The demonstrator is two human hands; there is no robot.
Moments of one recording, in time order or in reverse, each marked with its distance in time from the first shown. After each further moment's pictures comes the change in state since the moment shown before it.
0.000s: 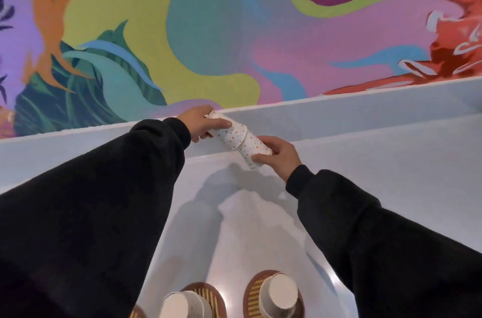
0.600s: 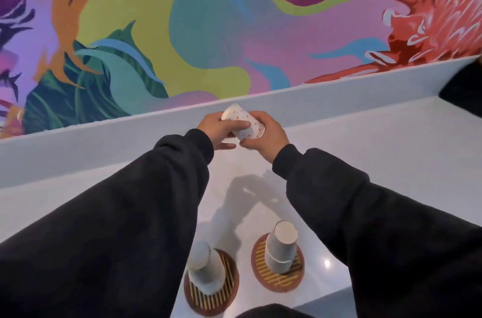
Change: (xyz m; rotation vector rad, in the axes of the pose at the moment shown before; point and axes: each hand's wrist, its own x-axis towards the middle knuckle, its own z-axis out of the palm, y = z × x) left_hand -0.103 0.021 0.055 -0.530 -0.081 -0.006; right_hand -0.081 -0.061 0.041 -0.178 0.098 -0.183
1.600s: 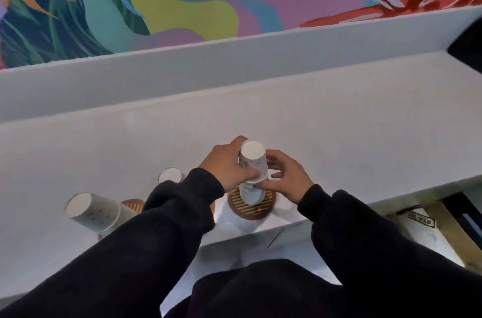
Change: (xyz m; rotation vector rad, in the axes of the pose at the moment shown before) left_hand -0.149 -0.111 0.117 0.616 -0.073 0.062; right_hand -0.212 0.099 -0.067 -0.075 -0.262 0.238
